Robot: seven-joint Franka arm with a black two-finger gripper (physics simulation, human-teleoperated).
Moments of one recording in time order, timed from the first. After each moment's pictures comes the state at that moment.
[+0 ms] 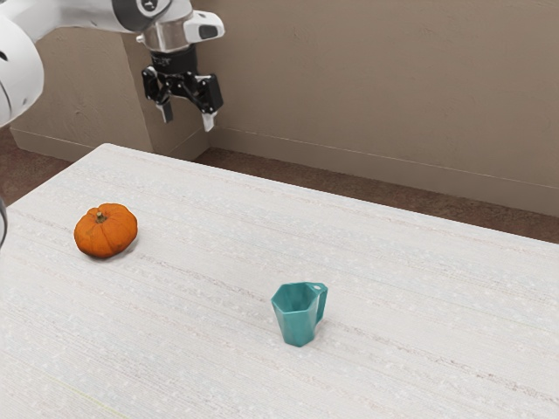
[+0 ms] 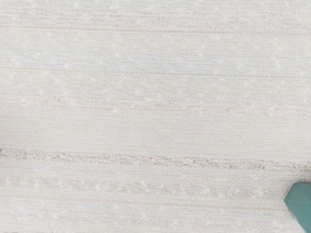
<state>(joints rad) -0.22 0.32 0.28 -1.18 -0.04 1.52 0.01</state>
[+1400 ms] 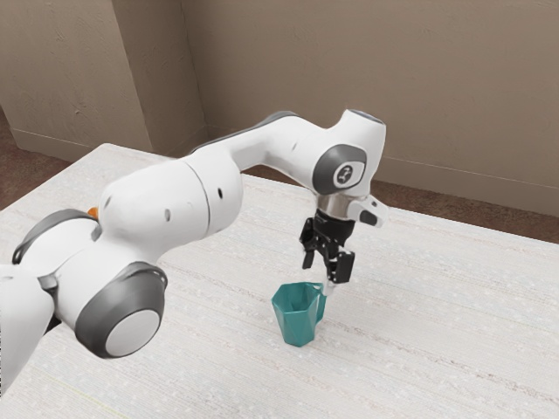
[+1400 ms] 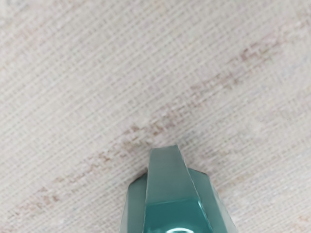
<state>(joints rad) -0.50 0.91 0.24 -0.92 -0.11 1.43 0.32</state>
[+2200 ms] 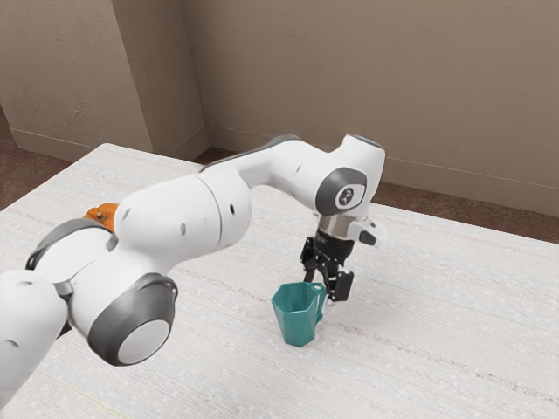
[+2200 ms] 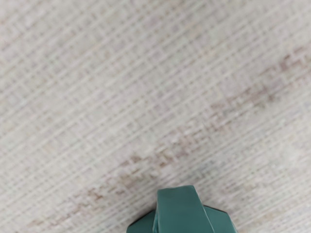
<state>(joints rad) -0.50 0.98 0.25 -0.92 -0.15 1.46 0.33</state>
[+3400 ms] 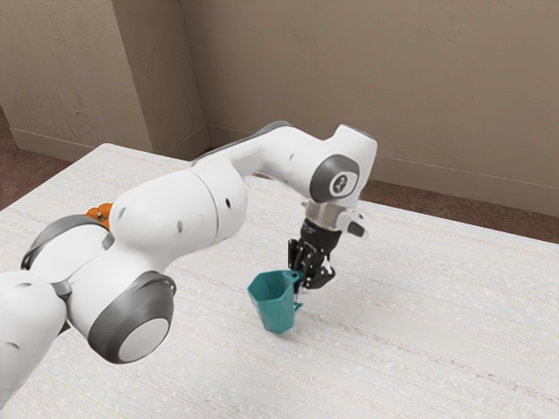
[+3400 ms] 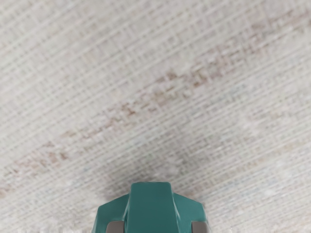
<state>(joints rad) -0.51 0.97 0.32 -0.90 -0.16 1.33 0.30</state>
